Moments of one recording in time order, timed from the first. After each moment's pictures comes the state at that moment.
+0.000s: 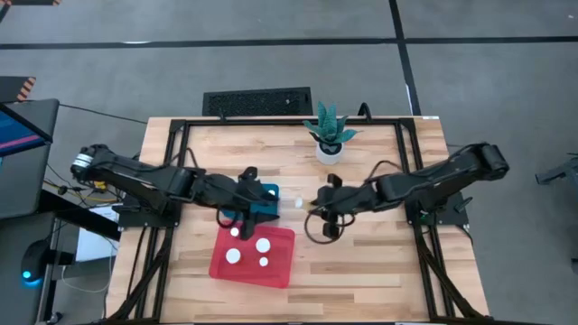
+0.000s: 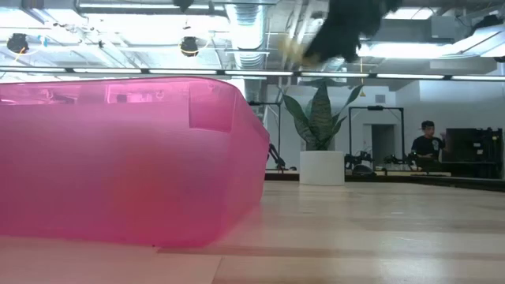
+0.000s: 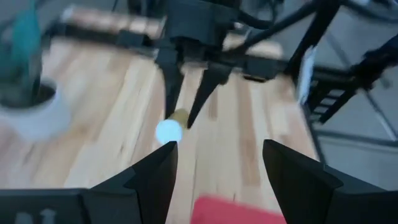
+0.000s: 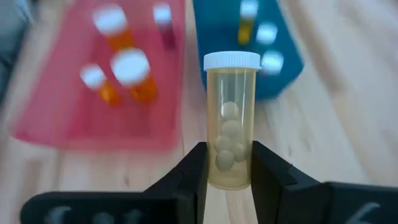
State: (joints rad) left arm -0.25 1.29 1.14 -0.34 -0.19 -0.30; right arm 0.23 1.44 1.02 -0.31 0.23 0.31
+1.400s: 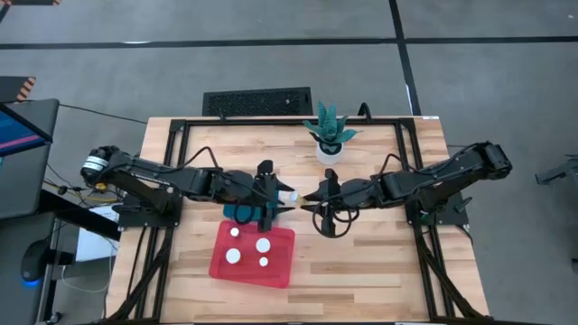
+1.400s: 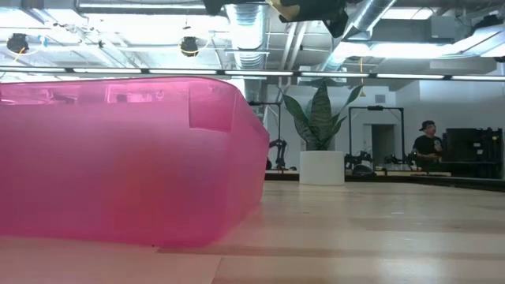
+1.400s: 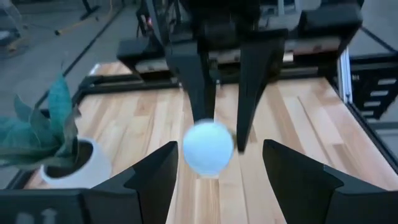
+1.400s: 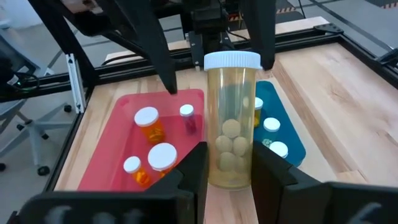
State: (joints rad) left arm -0.17 1.40 1.15 -0.14 -0.20 0.01; right arm 0.24 1.36 1.02 -0.08 0.26 0.28
